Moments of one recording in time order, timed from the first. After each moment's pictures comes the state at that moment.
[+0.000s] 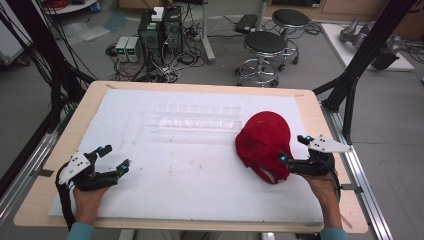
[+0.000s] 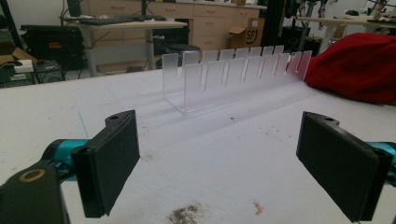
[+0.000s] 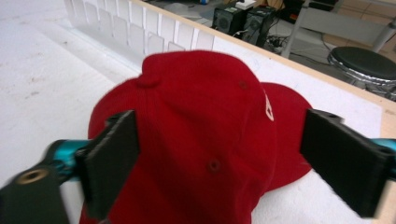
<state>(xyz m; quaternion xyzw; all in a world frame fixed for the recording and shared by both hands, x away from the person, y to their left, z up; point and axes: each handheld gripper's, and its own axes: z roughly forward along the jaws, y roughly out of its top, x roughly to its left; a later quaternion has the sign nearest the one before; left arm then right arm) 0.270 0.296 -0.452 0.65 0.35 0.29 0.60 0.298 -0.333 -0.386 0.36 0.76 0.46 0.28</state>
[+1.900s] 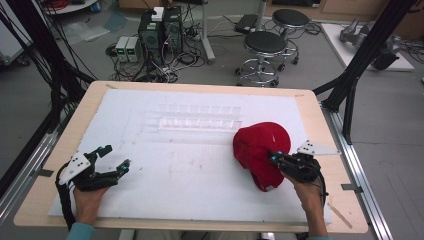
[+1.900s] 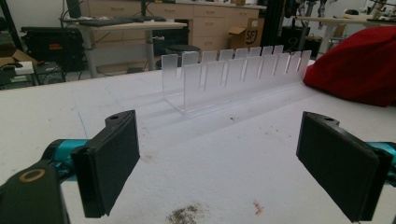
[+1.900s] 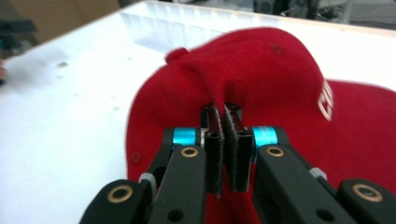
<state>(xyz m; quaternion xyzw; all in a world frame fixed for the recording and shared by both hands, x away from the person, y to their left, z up) 0.269 0.295 -0.452 0.66 0.35 0.29 0.60 0.283 -0.296 -0.391 0.39 0.75 0.52 0.16</state>
